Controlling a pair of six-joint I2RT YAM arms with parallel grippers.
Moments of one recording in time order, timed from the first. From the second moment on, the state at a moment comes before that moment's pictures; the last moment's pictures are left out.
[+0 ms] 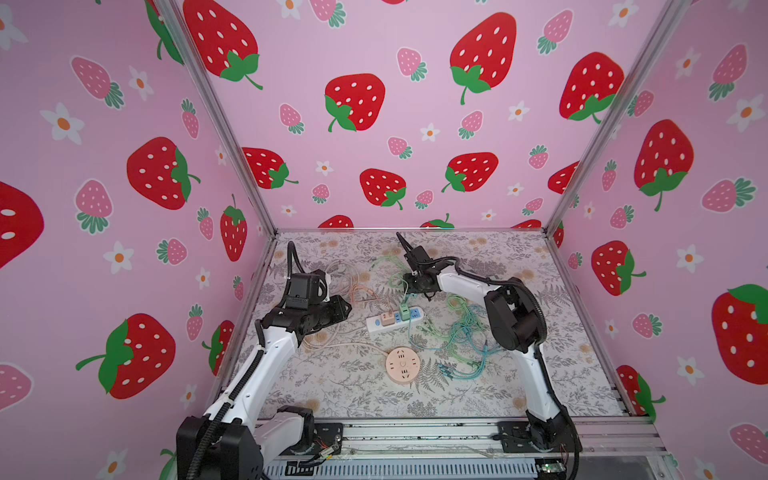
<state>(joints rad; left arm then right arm) -0.12 1.12 0.84 -0.59 0.33 -0.45 0.74 2.27 1.75 -0.49 0.12 0.43</state>
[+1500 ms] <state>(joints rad) -0.12 1.12 0.84 -0.57 0.36 -0.47 0.69 2.01 1.44 -0.48 0.16 0.16</state>
